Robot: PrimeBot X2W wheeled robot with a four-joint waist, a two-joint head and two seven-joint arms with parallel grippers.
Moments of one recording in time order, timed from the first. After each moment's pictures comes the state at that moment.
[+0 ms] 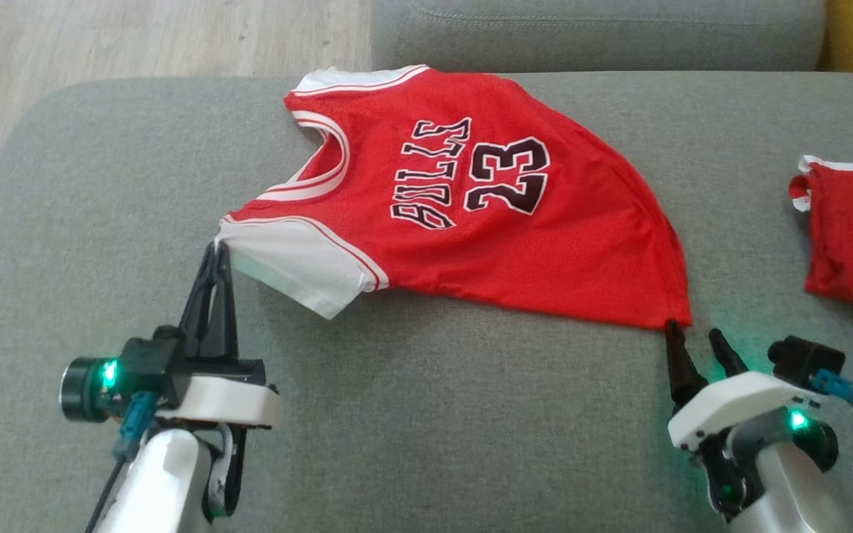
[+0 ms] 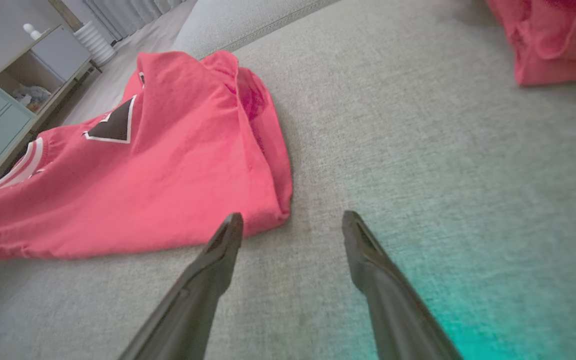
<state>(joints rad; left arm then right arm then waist) -0.22 0.18 -0.28 0.24 -0.25 0.14 -0.21 -0.21 -0.05 -0.02 0.63 0.39 0.13 -0.02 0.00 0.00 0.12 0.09</state>
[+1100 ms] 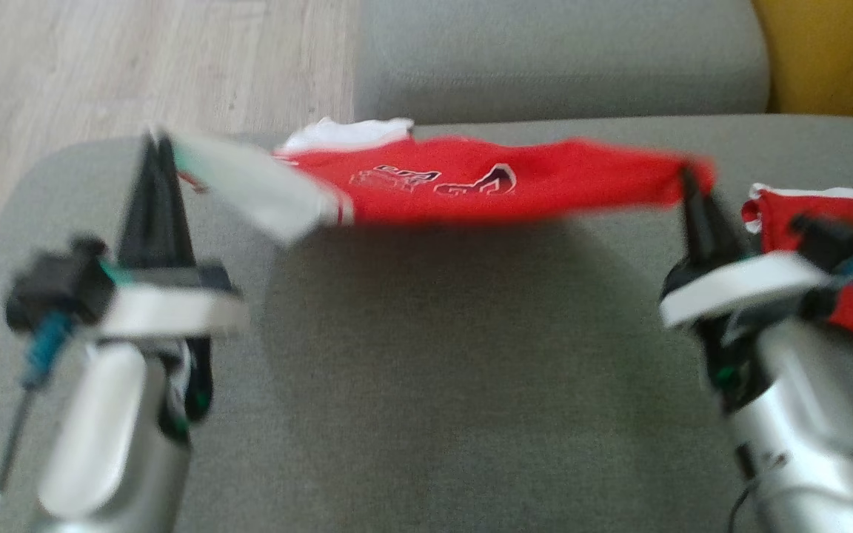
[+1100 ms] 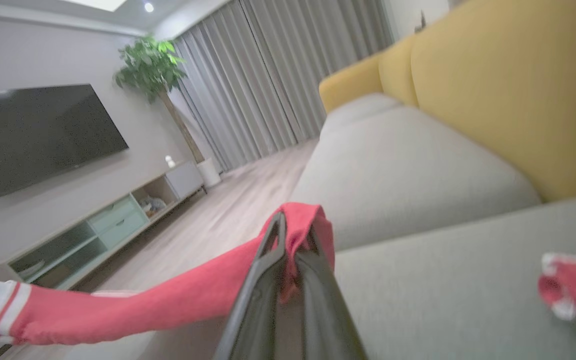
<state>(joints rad) -0.36 0.19 -0.22 0.11 -0.37 0.11 -0.15 -0.42 -0.13 0.18 0.48 0.56 0.13 -0.16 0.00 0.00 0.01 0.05</state>
